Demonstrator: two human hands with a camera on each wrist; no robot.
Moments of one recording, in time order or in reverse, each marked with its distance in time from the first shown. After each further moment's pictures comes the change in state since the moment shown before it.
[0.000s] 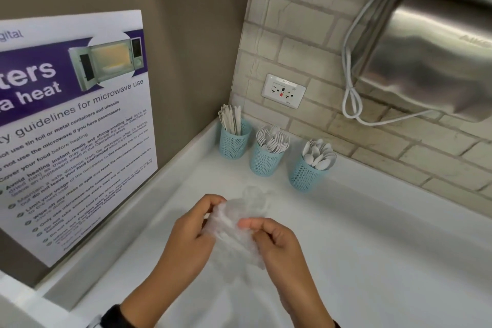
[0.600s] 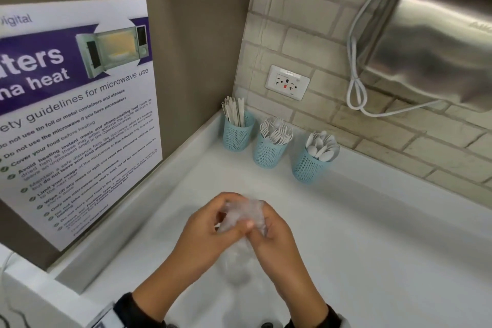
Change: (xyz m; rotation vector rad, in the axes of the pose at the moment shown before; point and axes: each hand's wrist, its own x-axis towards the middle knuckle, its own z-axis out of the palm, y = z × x) left_hand -0.006 -0.006 0.012 -0.134 -0.065 0.005; right_hand -0.001 0.003 0.012 0.002 -0.055 -0.122
